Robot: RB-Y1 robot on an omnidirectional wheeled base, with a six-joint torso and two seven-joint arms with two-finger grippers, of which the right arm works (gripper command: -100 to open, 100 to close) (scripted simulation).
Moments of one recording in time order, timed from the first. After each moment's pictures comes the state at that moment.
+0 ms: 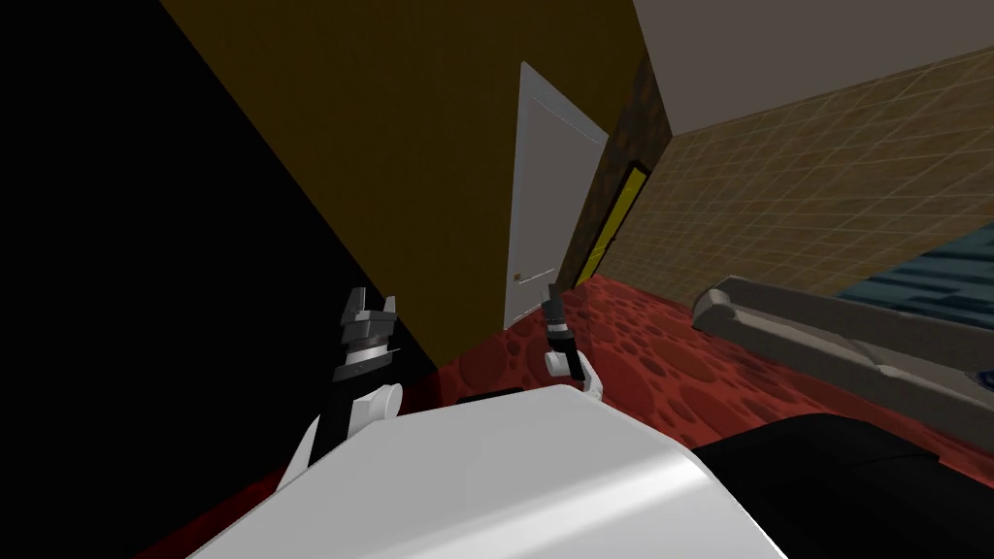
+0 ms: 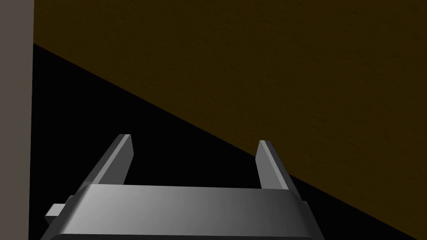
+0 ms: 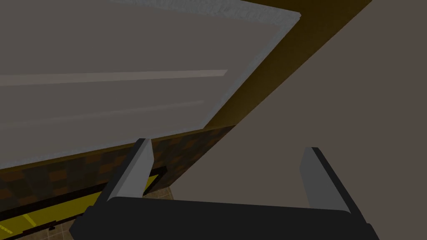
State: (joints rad) arm 0.28 -0.10 -0.03 -1.83 0.01 -0.66 0.06
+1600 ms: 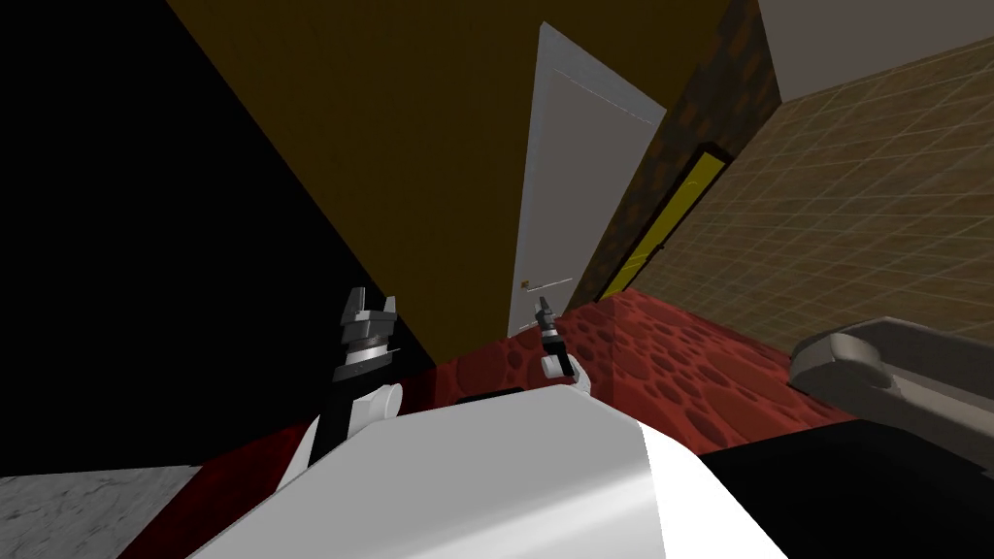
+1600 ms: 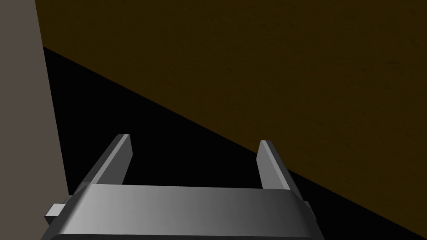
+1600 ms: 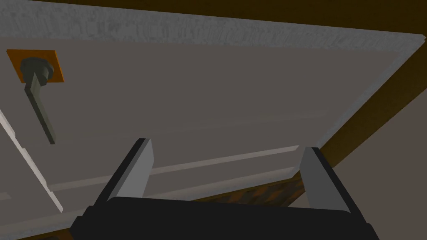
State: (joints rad) arm 0.16 -0.14 -0.02 -1.42 -0.04 -0.72 -0.01
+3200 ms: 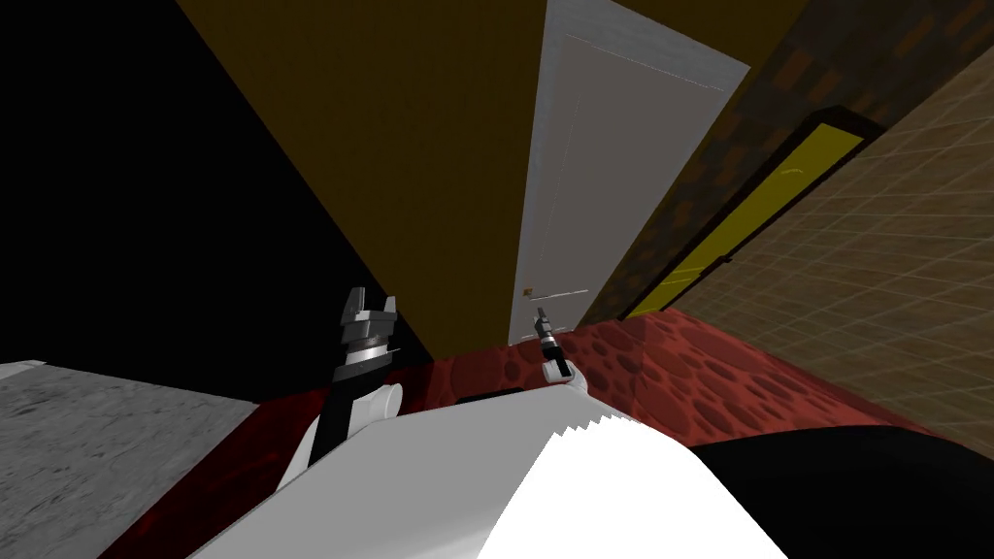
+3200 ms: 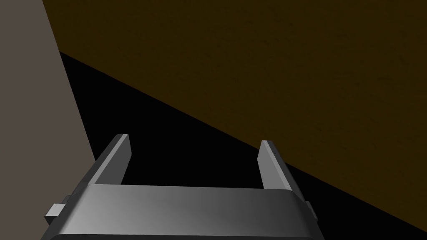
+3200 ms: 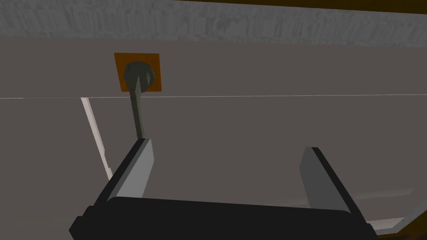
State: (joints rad) arm 0.03 -0.19 -0.01 -1.02 -0.09 -0.77 -0.07
